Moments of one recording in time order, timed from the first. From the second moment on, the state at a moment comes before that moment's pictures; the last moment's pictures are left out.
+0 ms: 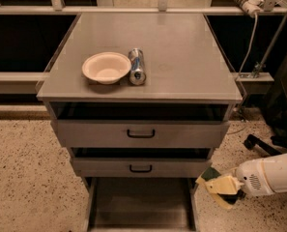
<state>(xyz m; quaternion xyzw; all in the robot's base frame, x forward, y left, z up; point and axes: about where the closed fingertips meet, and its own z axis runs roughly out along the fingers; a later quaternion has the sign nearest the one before) 0.403 -0.214 0.648 -0.25 0.89 0.31 0.20</state>
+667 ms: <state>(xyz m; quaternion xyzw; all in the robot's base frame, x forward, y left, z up) 0.414 -0.136 0.557 -0.22 0.87 0.40 0.20</state>
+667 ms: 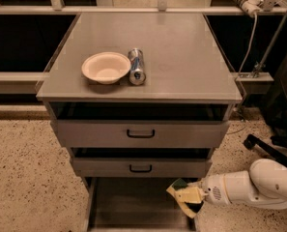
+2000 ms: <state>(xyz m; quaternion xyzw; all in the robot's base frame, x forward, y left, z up) 0.452 -0.112 0.502 -0.20 0.87 0.38 0.25</state>
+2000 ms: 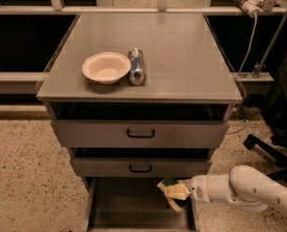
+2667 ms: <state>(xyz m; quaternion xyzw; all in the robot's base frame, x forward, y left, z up) 0.434 -0.074 0.413 -0.21 0.88 0.40 0.15</state>
